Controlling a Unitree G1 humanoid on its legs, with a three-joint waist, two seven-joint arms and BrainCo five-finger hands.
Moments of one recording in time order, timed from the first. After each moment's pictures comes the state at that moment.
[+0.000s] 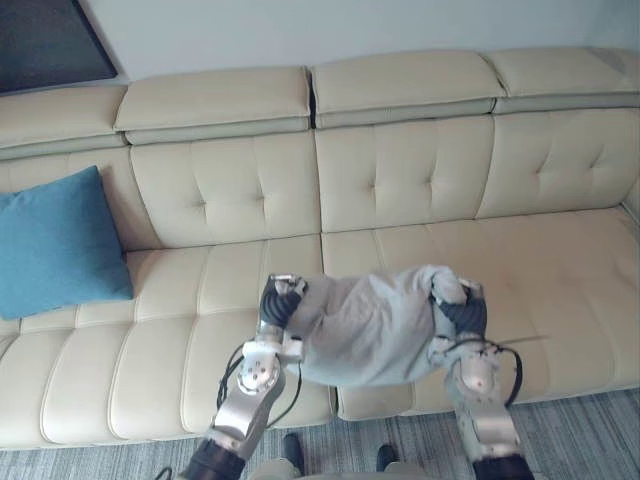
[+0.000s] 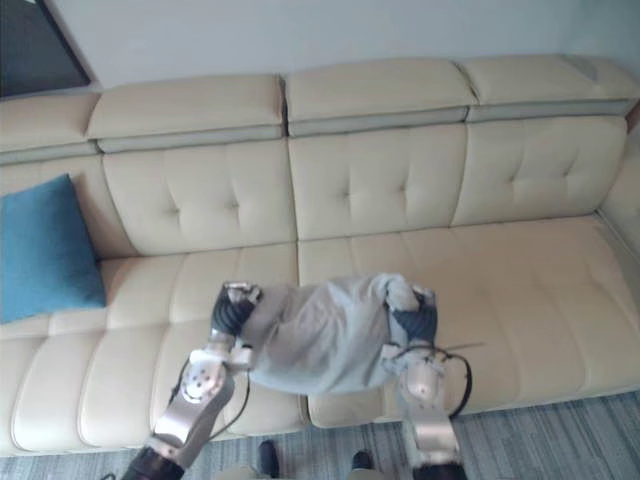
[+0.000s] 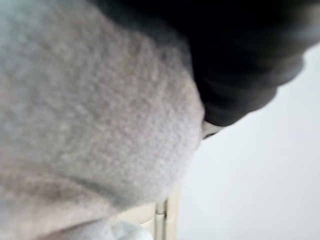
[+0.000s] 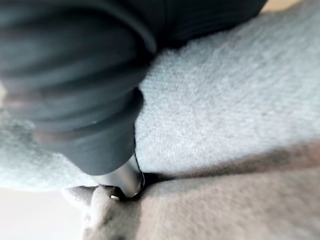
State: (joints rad) left arm -0.15 0.18 -0.35 0.05 -0.23 -0.16 0.35; right arm -0.12 -0.15 0.02 0.06 0.05 -0.14 -0.34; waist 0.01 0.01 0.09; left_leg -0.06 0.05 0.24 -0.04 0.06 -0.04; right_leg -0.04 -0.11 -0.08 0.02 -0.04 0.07
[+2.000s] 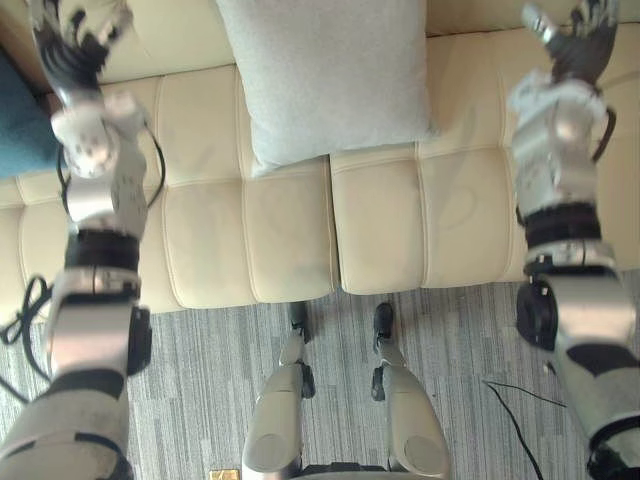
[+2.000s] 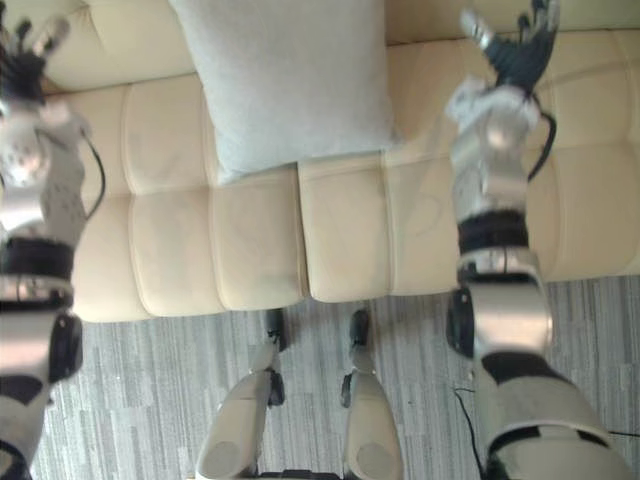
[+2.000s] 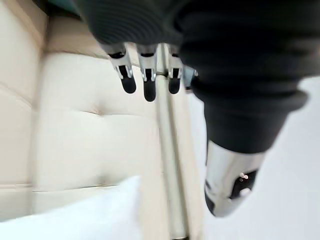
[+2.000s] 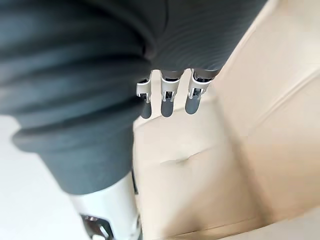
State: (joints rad) left arm -0.66 0.49 0.07 0.46 -0.46 -0.21 0.33; right arm -0.78 -0.47 -0.11 0.57 0.43 -0.14 -0.32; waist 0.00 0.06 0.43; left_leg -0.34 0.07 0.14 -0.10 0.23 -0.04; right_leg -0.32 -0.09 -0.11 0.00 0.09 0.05
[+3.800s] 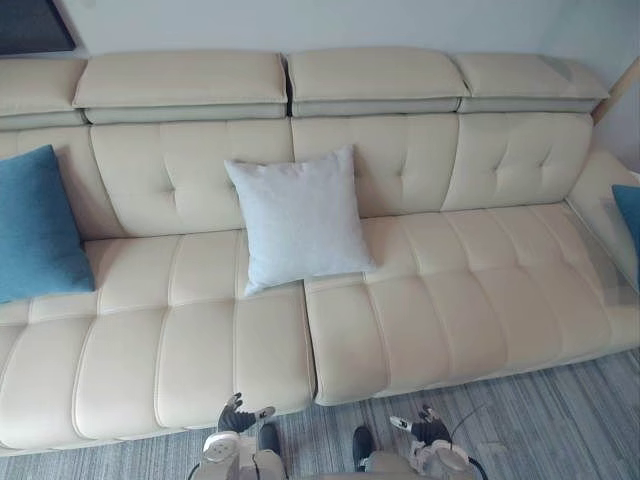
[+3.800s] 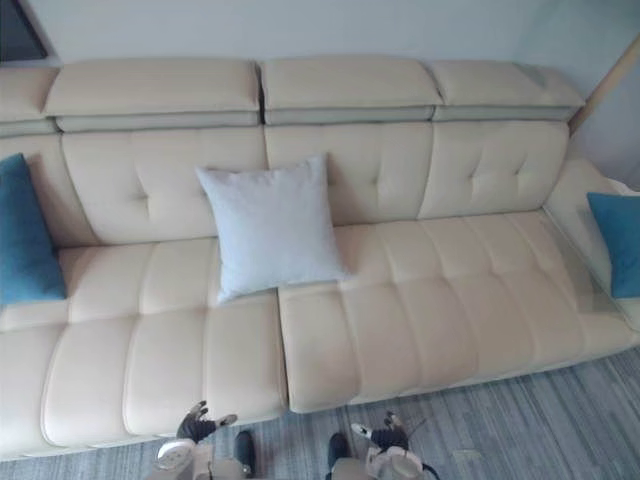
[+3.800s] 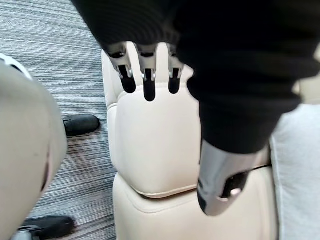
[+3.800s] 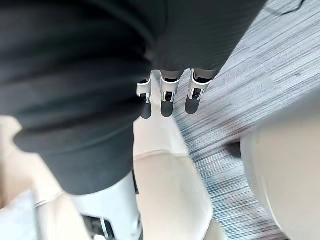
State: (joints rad) left arm 0.03 0.06 0.12 0.91 0.04 -0.10 0.11; right arm 0.05 0.01 -0.17 0.92 0.08 -0.05 -0.10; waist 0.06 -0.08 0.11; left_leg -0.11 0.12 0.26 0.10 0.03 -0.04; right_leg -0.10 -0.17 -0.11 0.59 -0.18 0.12
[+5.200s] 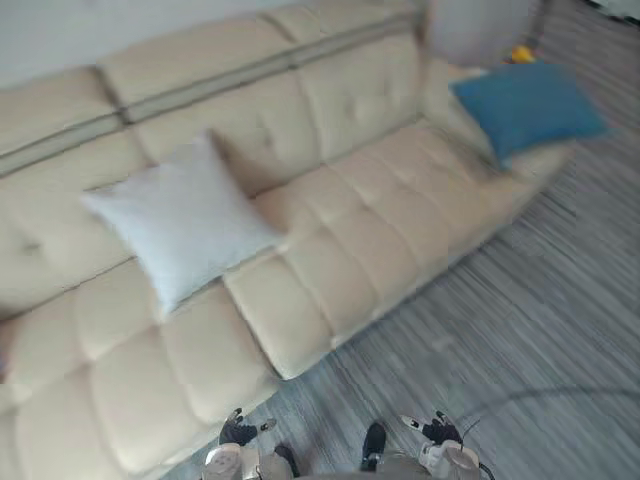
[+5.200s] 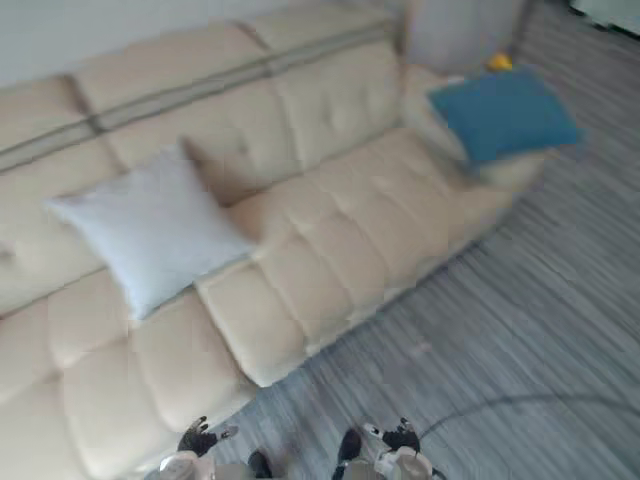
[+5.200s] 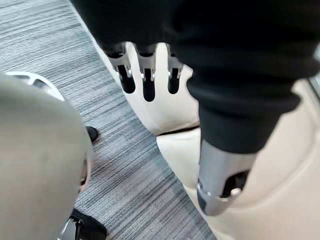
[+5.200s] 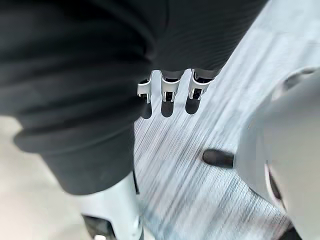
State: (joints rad) left arm 0.04 0.04 0.14 0.98 0.04 -0.06 0.11; right arm -0.01 -0.03 -0.30 1.04 0.08 -0.03 -0.13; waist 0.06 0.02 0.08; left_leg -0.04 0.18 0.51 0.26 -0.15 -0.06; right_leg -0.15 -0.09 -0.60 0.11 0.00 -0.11
